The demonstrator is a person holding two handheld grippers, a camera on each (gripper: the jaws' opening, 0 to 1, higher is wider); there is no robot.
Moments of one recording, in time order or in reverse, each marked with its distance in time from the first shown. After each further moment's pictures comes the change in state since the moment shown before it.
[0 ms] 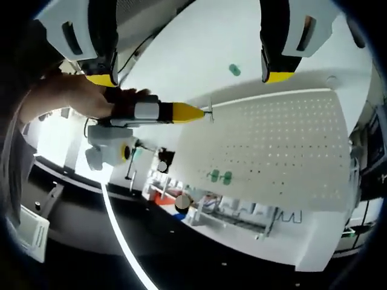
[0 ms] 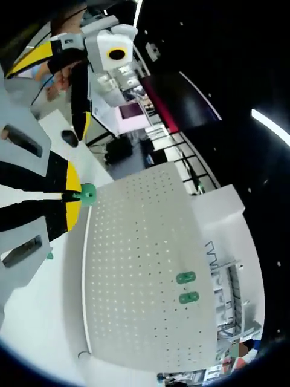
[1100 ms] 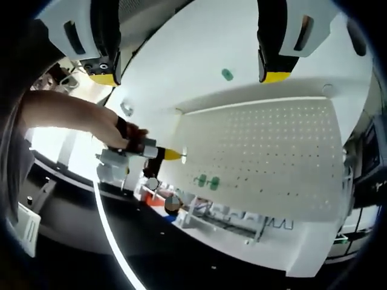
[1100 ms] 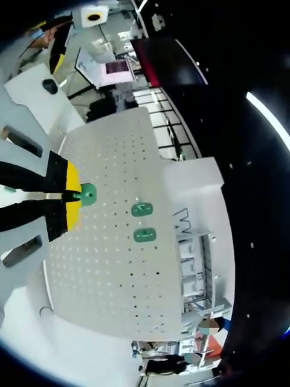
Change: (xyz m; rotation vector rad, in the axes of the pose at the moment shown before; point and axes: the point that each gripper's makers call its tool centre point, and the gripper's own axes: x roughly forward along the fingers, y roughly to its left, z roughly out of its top) left arm 0.001 0.024 -0.007 -0.045 0.020 0.046; right arm 0.001 -0.119 0.069 -0.073 -0.144 -0.262
